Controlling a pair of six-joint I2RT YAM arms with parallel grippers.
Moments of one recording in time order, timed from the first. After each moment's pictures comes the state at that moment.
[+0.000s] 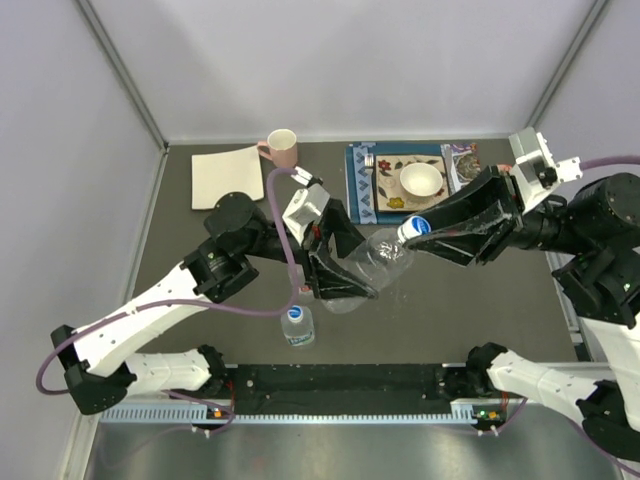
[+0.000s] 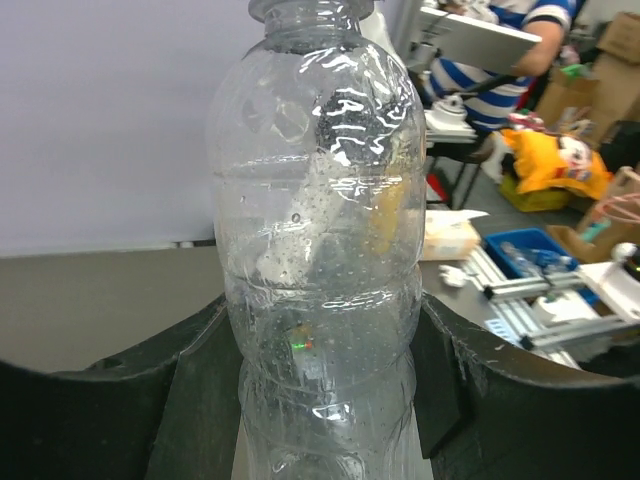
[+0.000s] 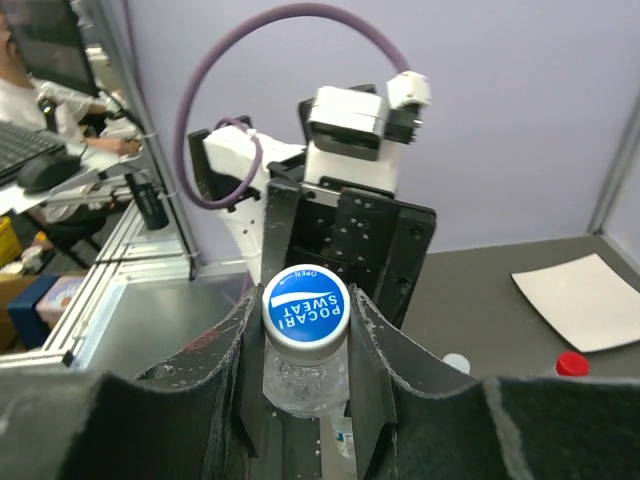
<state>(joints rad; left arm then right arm) -0.96 1.12 1.24 0.15 0.85 -0.38 0.66 0.92 1.59 -0.39 -0.81 0.31</state>
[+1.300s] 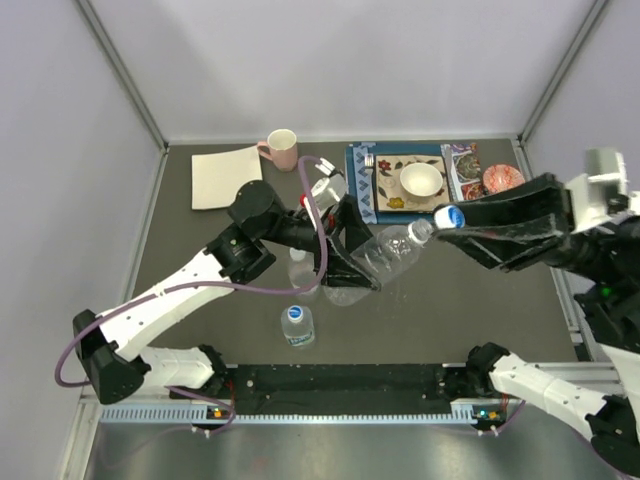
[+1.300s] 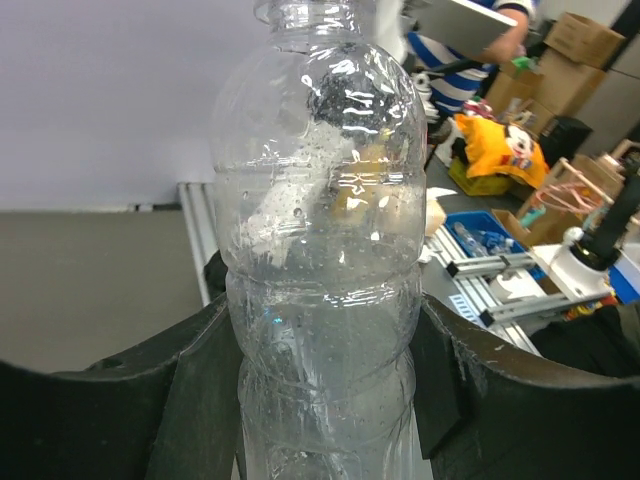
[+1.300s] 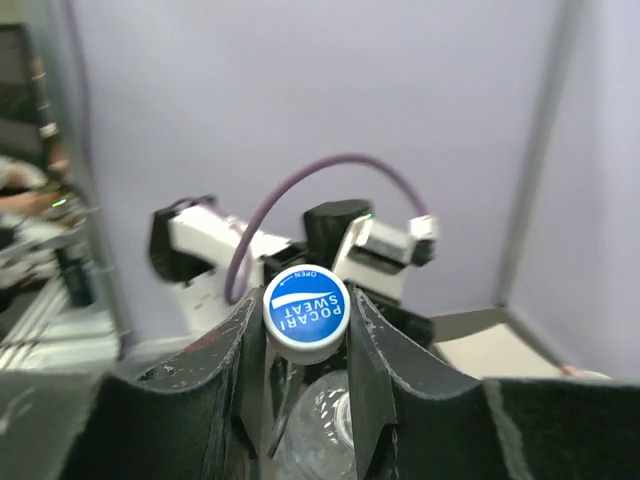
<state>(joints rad) -0.88 1.24 1.21 0.34 1.08 -0.56 0.67 0.81 1.51 -0.20 -0.73 0.32</state>
